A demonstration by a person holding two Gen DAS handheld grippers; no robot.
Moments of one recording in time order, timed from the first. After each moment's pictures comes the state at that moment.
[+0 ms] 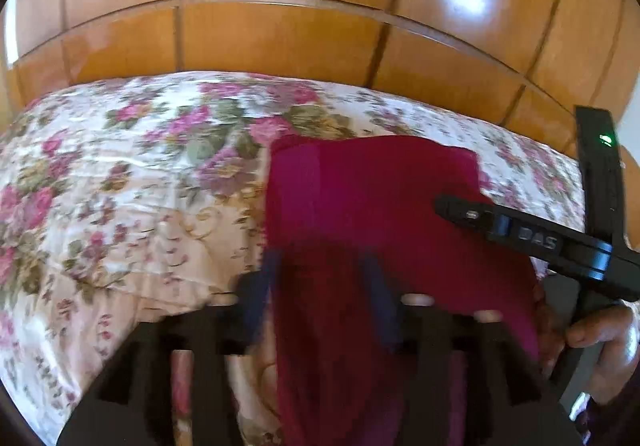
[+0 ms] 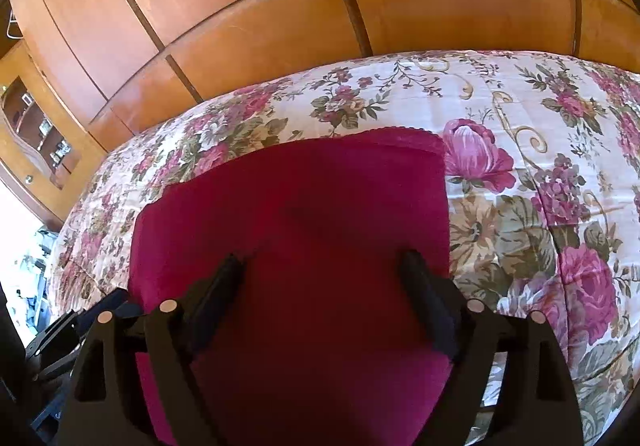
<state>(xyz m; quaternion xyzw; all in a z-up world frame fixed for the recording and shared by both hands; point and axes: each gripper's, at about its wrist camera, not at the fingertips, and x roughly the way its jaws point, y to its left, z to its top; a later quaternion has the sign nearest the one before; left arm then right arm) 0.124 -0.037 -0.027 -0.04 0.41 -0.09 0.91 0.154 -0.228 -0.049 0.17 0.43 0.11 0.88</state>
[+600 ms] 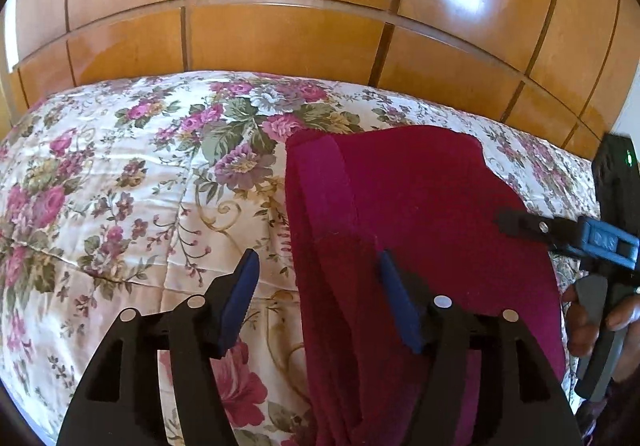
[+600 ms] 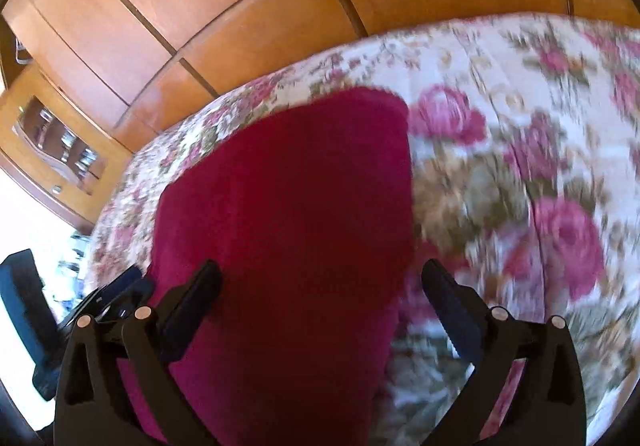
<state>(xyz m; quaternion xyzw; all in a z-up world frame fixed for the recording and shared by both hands) 0.115 -0.023 -0.027 -0.03 0.41 -0.11 0.90 0.119 -0.263 -0.054 0.24 0.45 0.16 0.85</state>
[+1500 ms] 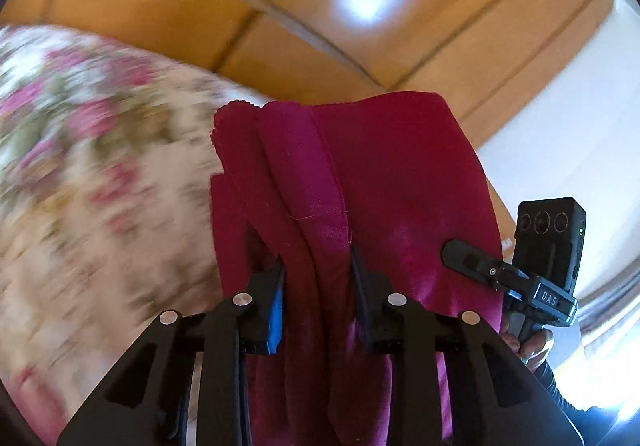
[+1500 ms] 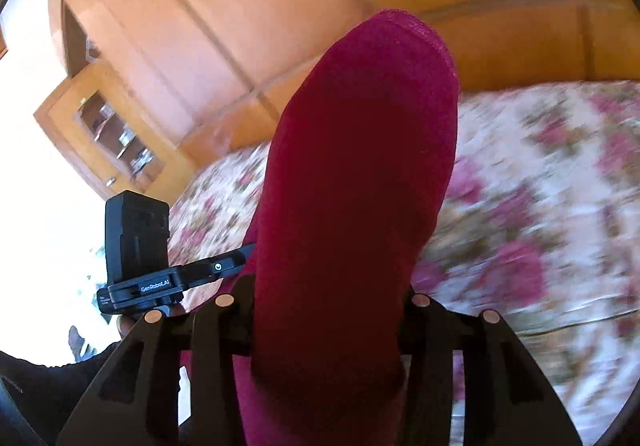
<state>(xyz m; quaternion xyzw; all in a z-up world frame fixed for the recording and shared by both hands) 0.164 -0.089 -0.003 -0.19 0.42 -0.38 0.80 0.067 -0.318 0.034 0.22 0.35 0.21 0.89</state>
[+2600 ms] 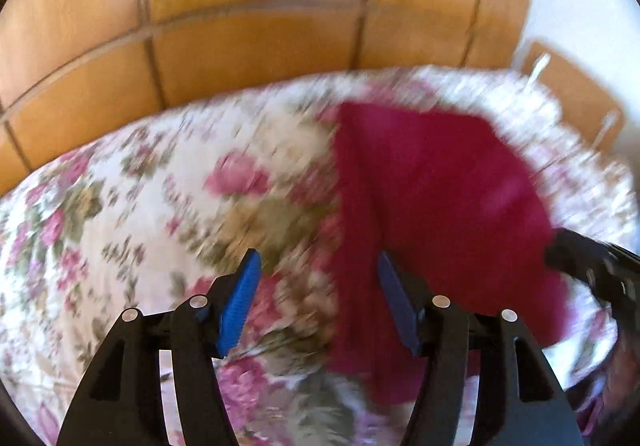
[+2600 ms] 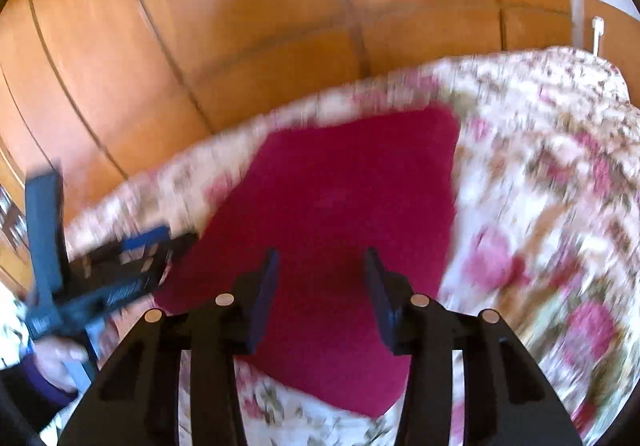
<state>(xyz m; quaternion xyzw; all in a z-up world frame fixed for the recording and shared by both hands) 0.123 -0.276 -0.019 0.11 0.42 -0.25 0.86 -0.024 -0.390 -0.028 0.19 0.39 -0.08 0.90</state>
